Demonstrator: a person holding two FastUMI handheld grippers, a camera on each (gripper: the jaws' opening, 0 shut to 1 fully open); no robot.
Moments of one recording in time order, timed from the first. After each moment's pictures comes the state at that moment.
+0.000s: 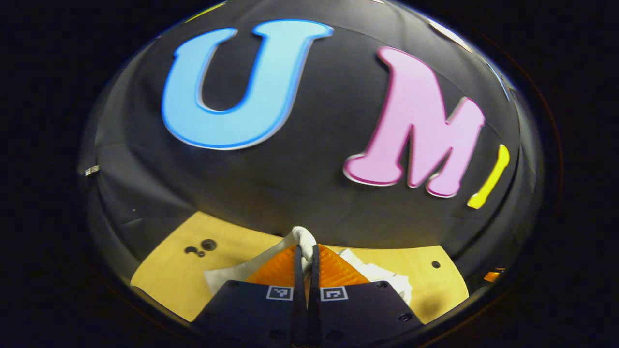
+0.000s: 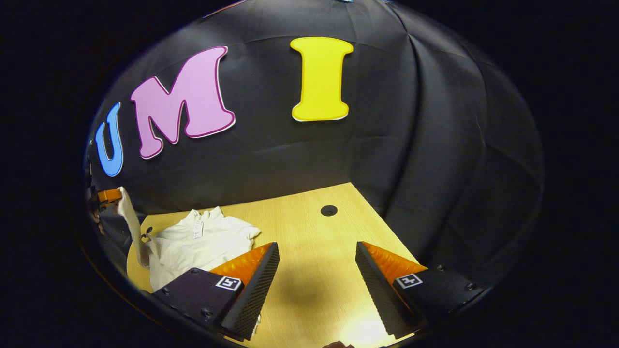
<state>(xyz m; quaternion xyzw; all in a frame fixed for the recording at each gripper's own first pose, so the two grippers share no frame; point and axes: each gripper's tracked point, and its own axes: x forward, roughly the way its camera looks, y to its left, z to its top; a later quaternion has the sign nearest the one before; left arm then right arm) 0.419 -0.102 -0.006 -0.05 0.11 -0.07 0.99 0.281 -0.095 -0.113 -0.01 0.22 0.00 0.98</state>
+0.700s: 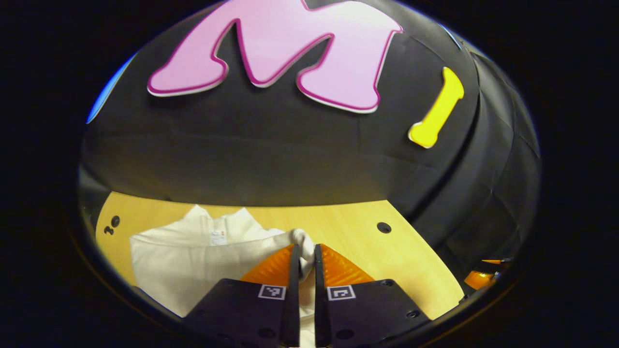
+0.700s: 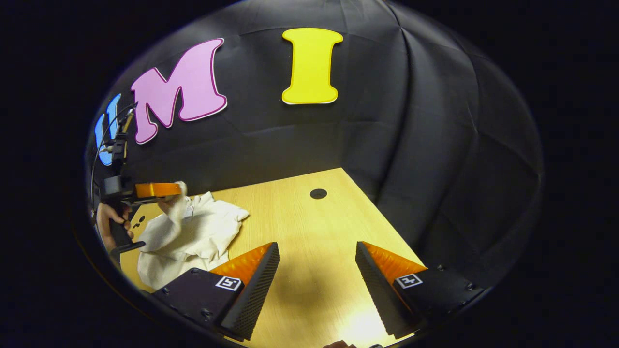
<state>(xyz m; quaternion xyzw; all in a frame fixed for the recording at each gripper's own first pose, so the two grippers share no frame) 0.420 -0.334 -0.130 -0.01 0.22 -0.23 0.95 0.254 -0.112 -0.154 -0.02 0.25 -0.01 0.97</state>
